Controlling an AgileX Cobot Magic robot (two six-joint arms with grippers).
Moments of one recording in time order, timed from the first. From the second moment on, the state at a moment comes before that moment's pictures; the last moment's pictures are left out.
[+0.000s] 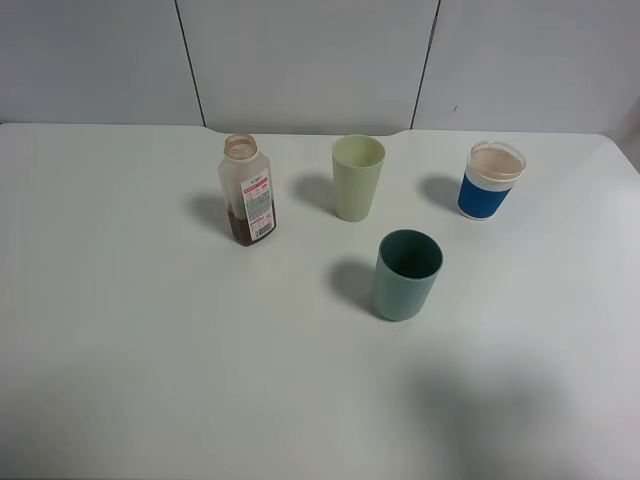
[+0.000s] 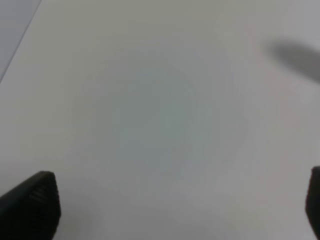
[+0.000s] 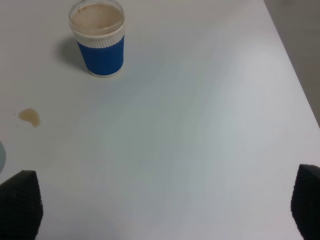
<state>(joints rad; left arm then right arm) 0.08 0.00 -0.51 0.02 1.06 -0.01 -0.02 0.00 -0.50 -0.05 1.06 -0.03</state>
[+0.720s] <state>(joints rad) 0.08 0.06 -0.52 0.01 1.03 0.01 -0.02 0.00 -0.50 -0.05 1.06 -0.03</state>
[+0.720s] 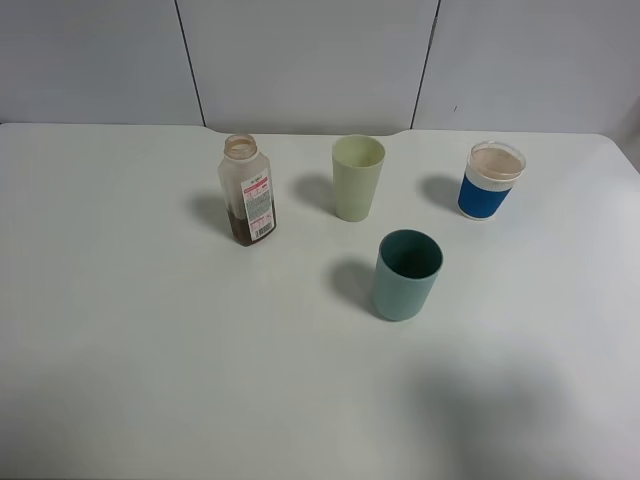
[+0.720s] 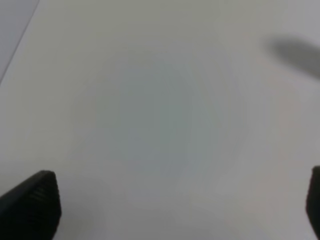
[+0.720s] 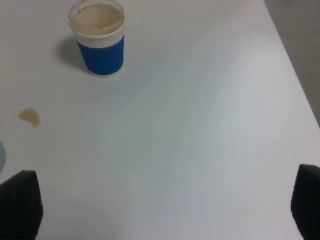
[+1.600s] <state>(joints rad) 0.08 0.78 -0.55 -0.05 0.62 0.12 -0.02 0.00 -0.50 -0.05 1.06 -0.03</state>
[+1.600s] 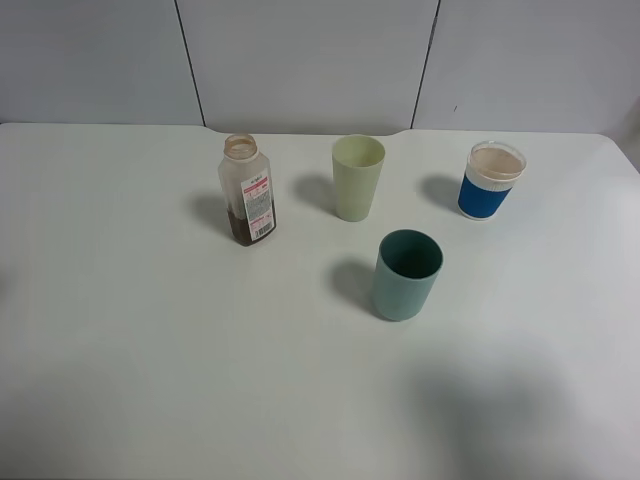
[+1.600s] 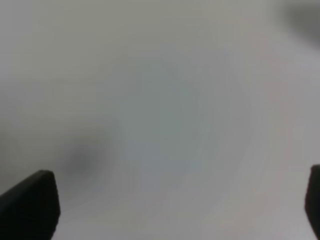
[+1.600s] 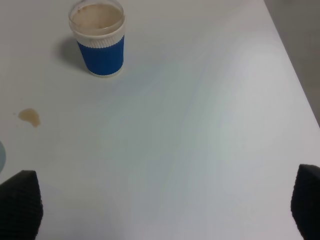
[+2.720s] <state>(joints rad) -0.29 1.37 -0.54 -0.03 0.08 0.10 -0.02 0.00 -0.50 -0.05 1.06 -0.03</state>
